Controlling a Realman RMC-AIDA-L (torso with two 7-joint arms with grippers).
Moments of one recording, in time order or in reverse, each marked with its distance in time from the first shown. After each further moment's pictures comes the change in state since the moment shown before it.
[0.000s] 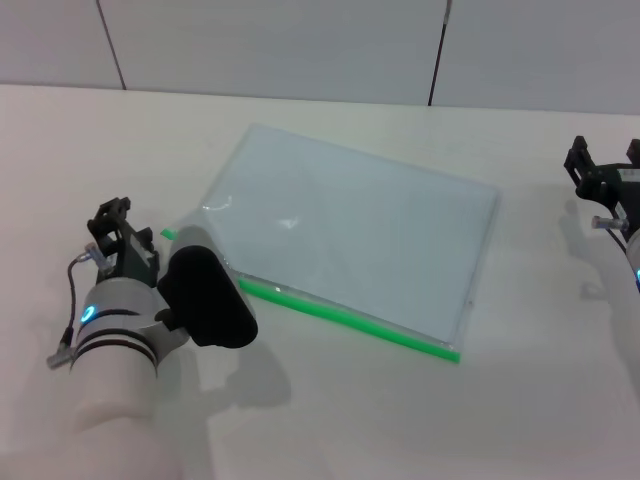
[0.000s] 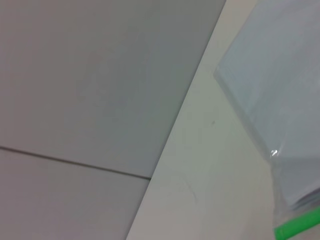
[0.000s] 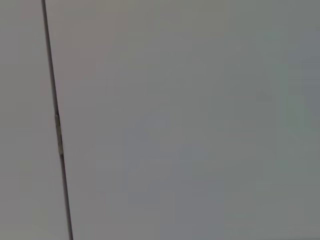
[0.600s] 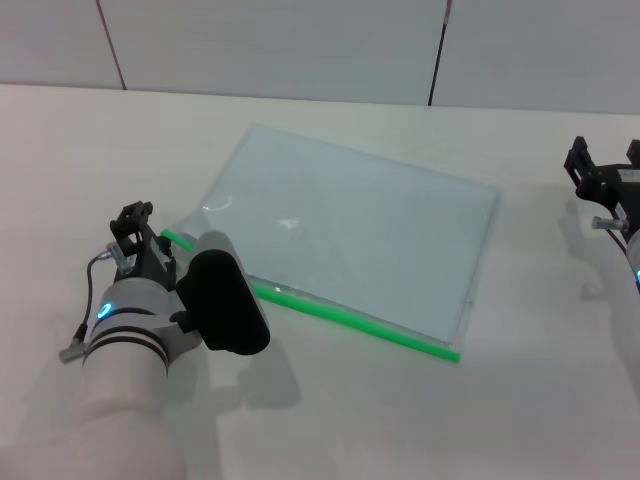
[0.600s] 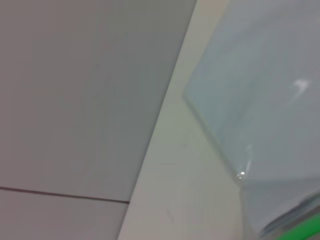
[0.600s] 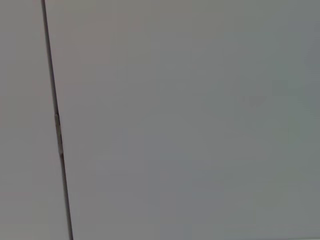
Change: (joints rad) left arm -0.019 0.000 0.006 -0.007 -0.014 0.064 0.059; right arm -0.002 0.000 0.000 -0.002 0.000 0.000 0.000
